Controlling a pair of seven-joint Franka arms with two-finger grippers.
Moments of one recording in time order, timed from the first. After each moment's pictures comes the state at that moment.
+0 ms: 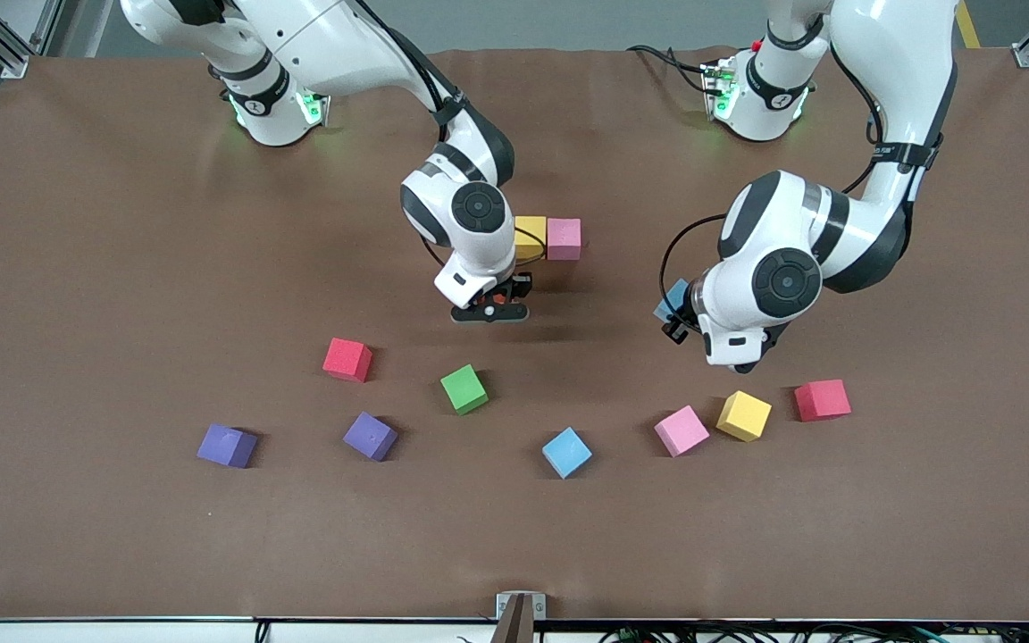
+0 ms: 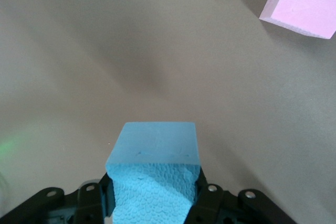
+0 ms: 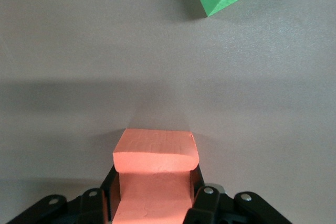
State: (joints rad) left arm -0.22 0.40 -0.21 -1.74 -0.07 1.88 -1.26; right arm 0.74 0.63 0.06 -1.71 -0.01 2.32 0.78
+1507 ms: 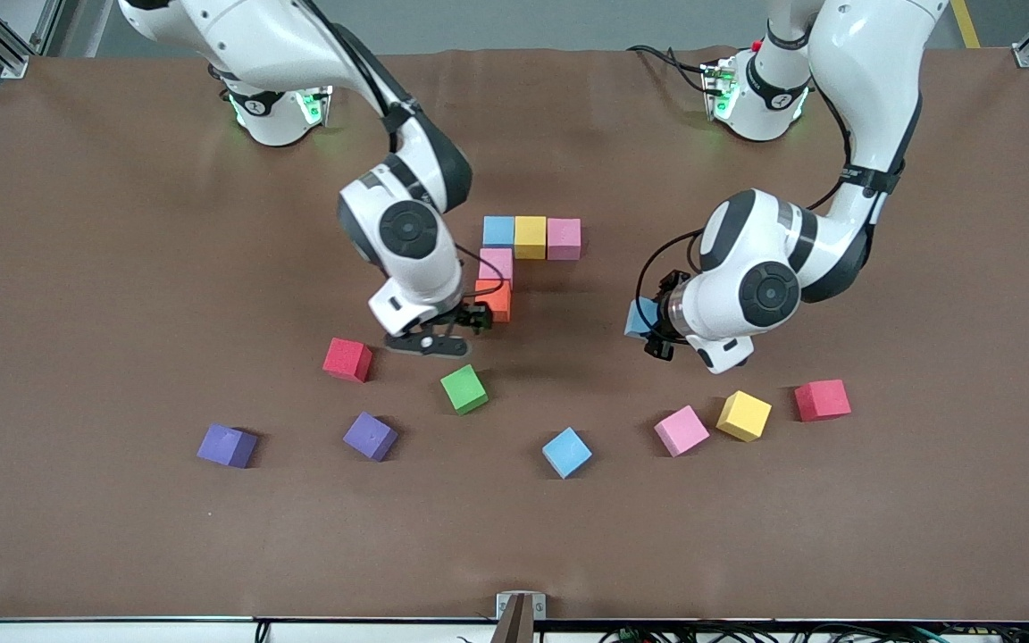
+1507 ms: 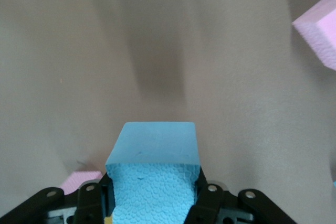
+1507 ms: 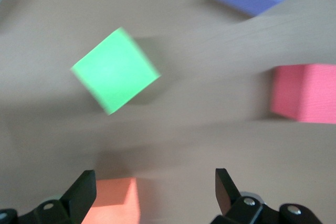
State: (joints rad) left arm -0.28 0.46 -0.22 -1.77 -0.18 2.06 -1.76; right arm 0.57 0.51 0.04 -1.68 -0.01 2.17 0.78
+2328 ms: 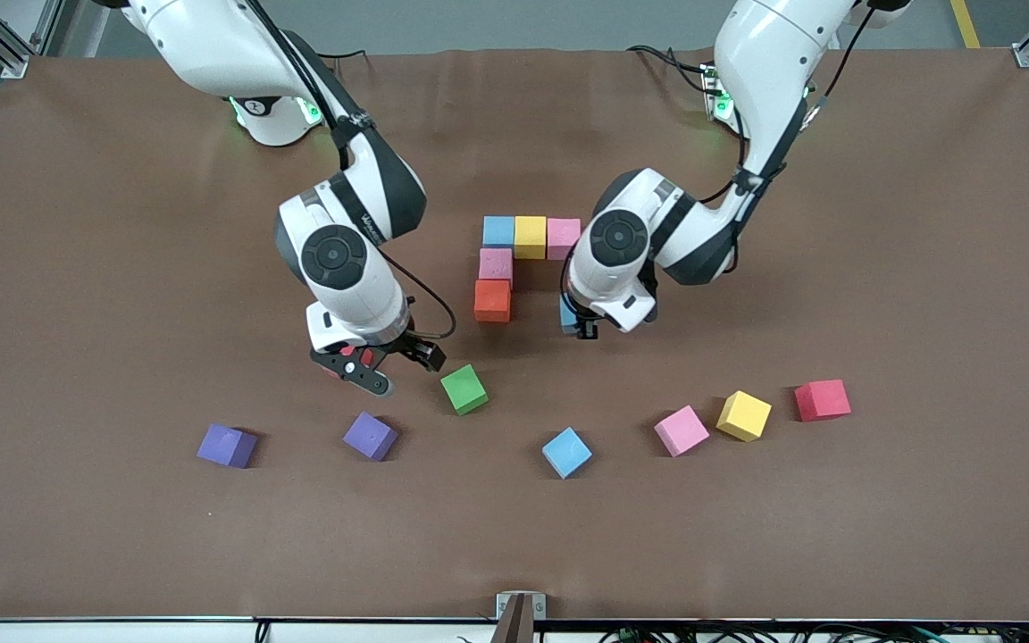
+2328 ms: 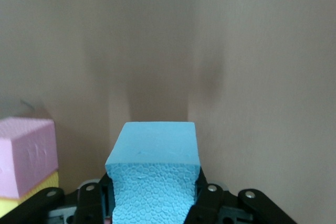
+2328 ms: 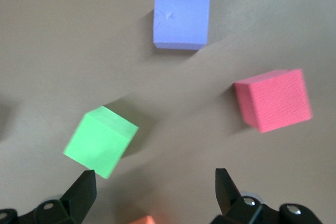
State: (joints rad) left arm -0.51 0.56 -0.21 -1.78 0.01 2.30 -2.28; right arm 0.50 0.55 0.05 -1.58 -0.01 2.16 1.09
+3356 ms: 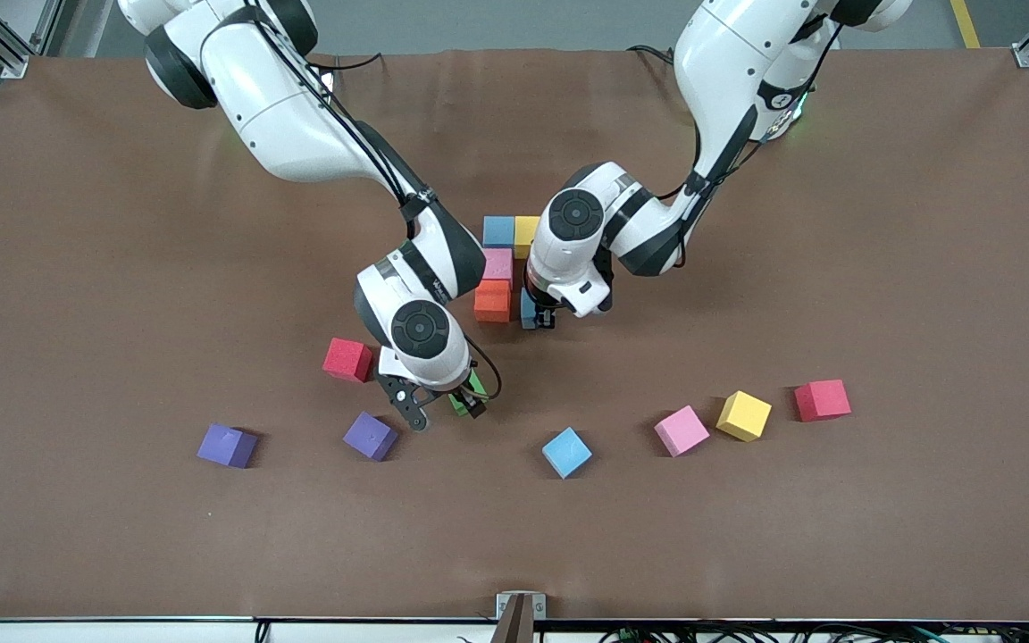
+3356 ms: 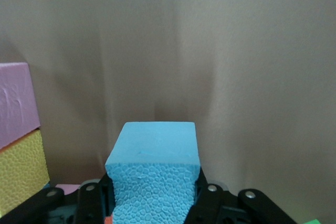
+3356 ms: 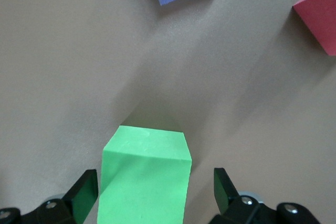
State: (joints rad) left arm -0.60 0.63 -0.21 -1.77 0.02 2.47 -2.32; right arm 0.55 0.93 0.05 -1.18 -0.01 2.08 1.52
